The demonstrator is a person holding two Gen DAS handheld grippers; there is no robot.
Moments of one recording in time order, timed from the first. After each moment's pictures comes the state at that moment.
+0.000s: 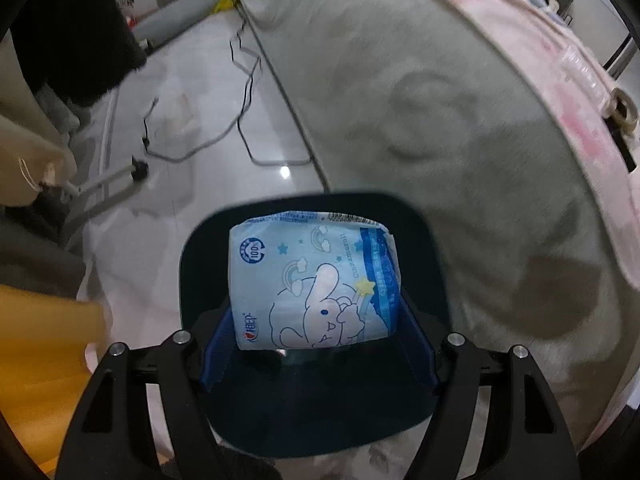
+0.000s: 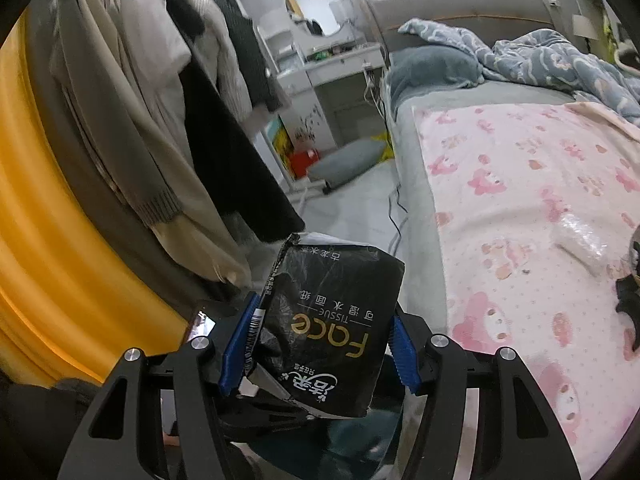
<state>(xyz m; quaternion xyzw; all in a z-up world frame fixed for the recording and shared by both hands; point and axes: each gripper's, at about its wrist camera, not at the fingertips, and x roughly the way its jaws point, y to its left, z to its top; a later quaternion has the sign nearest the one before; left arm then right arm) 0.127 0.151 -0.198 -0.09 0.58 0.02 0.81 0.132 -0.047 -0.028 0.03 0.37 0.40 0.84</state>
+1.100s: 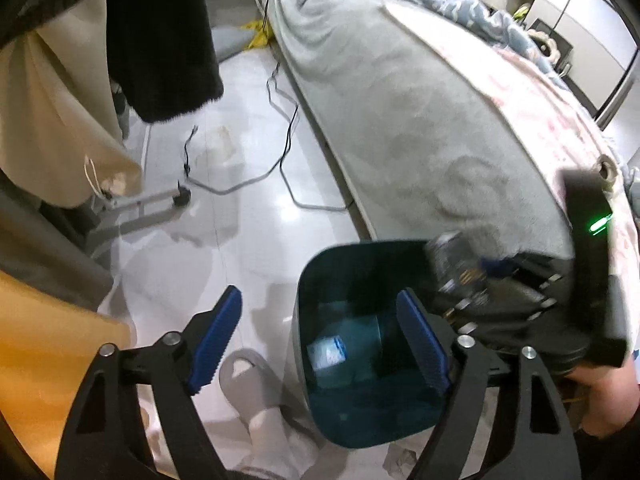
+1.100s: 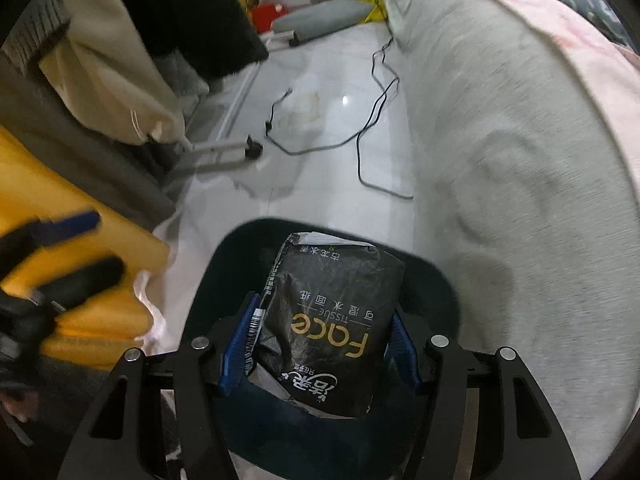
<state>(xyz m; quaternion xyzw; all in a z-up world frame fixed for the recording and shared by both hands) 0.087 0.240 -0.139 -0.12 0.49 0.04 0.86 0.146 0.076 -0.183 -0.13 0.56 0.33 0.75</state>
